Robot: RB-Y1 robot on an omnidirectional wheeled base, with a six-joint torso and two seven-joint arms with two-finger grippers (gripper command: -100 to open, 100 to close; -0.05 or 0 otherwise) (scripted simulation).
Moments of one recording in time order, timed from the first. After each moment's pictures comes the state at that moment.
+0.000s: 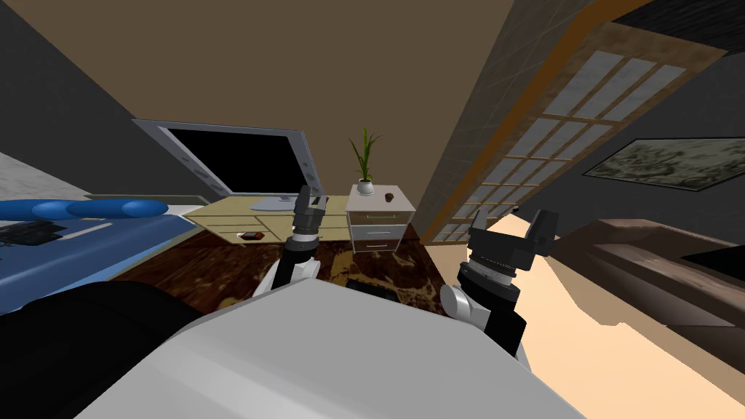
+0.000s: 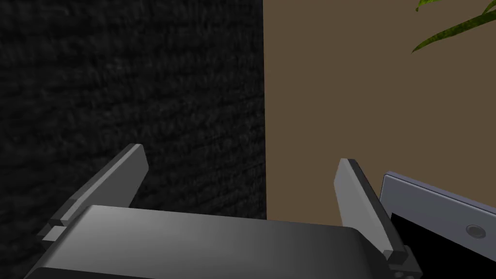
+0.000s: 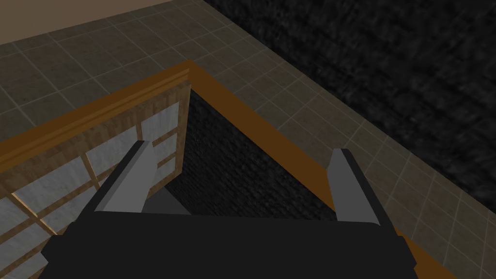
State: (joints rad) left arm 0.54 0.05 0.00 -2.33 -0.12 -0.56 0.00; right arm 0.46 -0.01 -0.03 -2.33 -0.09 -0.58 -0.07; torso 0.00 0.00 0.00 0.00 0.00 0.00
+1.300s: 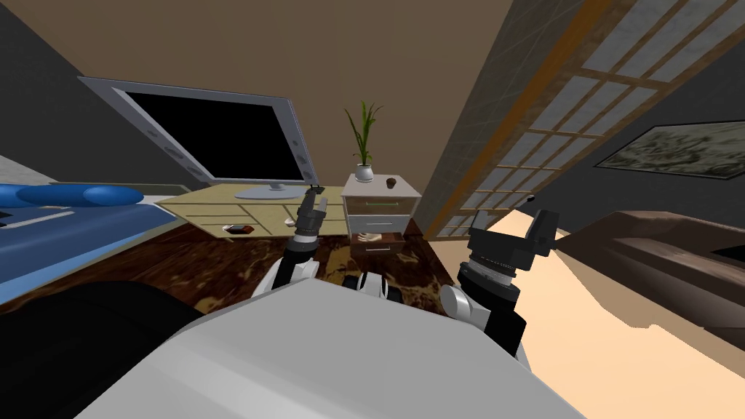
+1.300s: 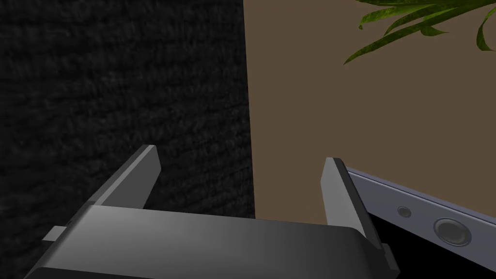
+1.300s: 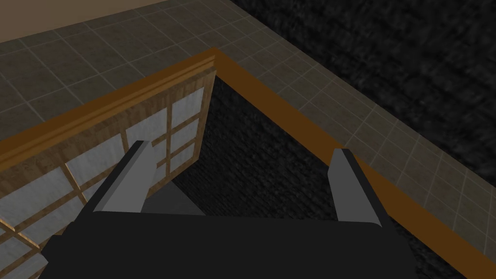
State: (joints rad) left arm 0.53 0.09 0.02 -2.28 -0.12 -0.60 0.00; right arm 0.46 -0.01 -0.03 -2.33 -0.09 -0.58 -0.07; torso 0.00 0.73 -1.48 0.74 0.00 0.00
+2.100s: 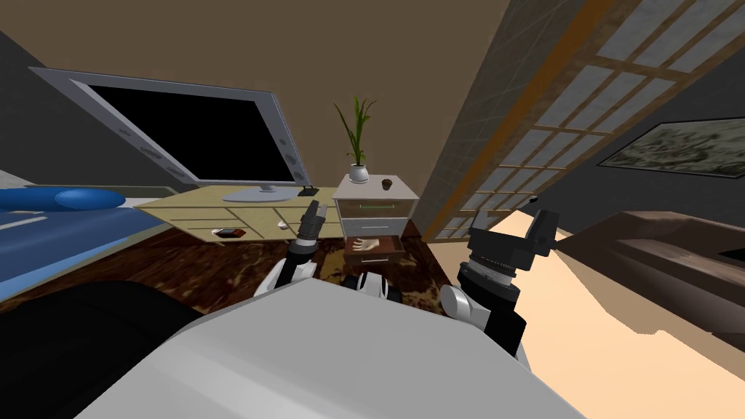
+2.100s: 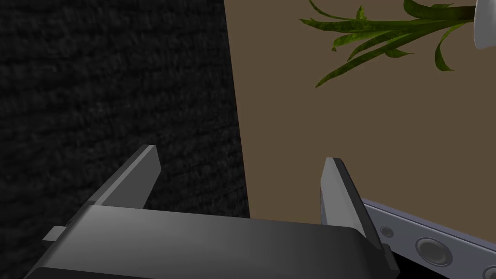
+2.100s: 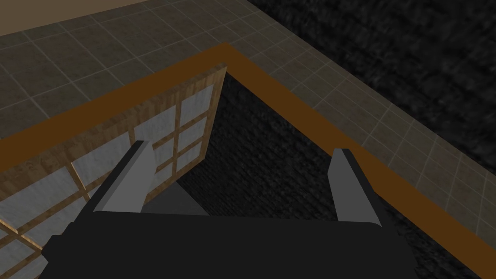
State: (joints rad) left arm 0.50 0.14 0.08 -2.09 -0.13 -0.73 0.00; right arm 0.46 -0.01 -0.03 -2.33 -0.09 -0.58 -0.07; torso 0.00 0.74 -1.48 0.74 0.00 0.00
